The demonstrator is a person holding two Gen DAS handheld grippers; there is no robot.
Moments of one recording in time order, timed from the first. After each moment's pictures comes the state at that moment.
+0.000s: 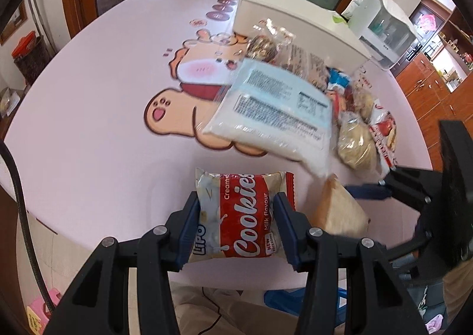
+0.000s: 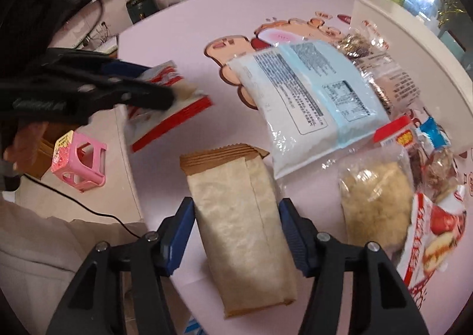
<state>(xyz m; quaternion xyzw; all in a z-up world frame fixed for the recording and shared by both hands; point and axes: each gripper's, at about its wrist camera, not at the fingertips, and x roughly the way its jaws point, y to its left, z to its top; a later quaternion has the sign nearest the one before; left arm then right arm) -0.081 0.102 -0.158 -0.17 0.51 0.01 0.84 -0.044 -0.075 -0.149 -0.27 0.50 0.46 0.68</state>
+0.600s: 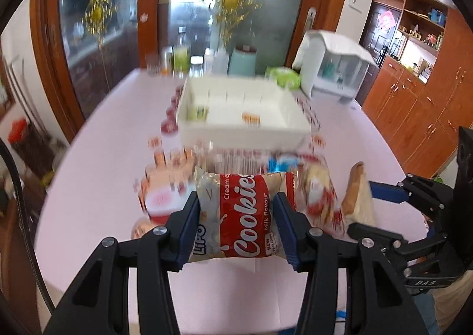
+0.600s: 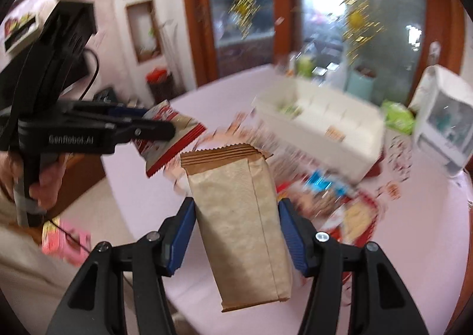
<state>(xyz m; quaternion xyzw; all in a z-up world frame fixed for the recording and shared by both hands) -0.025 0.044 0.011 -0.07 0.40 -0.02 0.91 -0.009 -0.161 0.016 -0.14 0.36 0.38 0.84</state>
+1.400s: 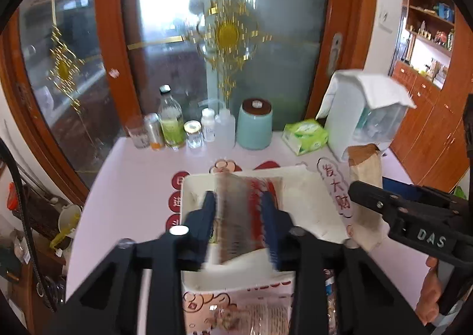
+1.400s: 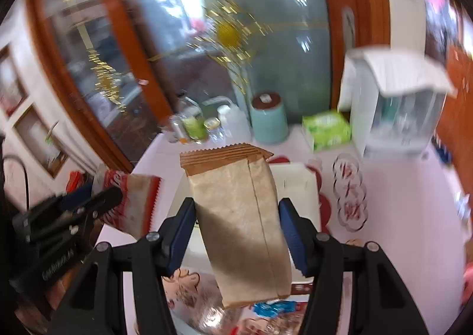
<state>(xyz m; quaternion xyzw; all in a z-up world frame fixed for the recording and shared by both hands) 0.272 0.071 0.058 -0.02 0.39 -0.02 0.92 0.290 -0.127 0.058 0.06 0.44 0.15 0.88</state>
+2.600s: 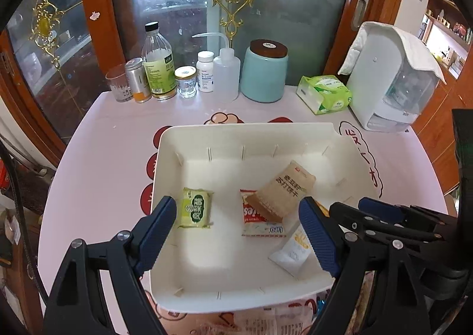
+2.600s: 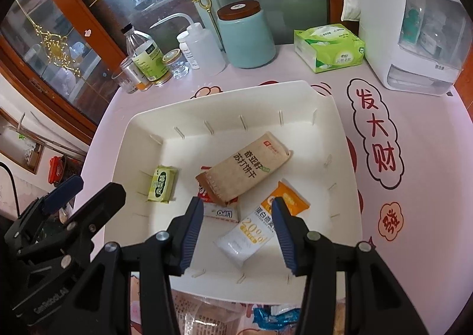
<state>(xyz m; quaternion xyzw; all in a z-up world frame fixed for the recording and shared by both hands) 0.316 0.065 -0.050 -0.04 0.46 -0.01 0.89 0.333 -0.112 -0.065 0.05 0.56 0.11 0.82</state>
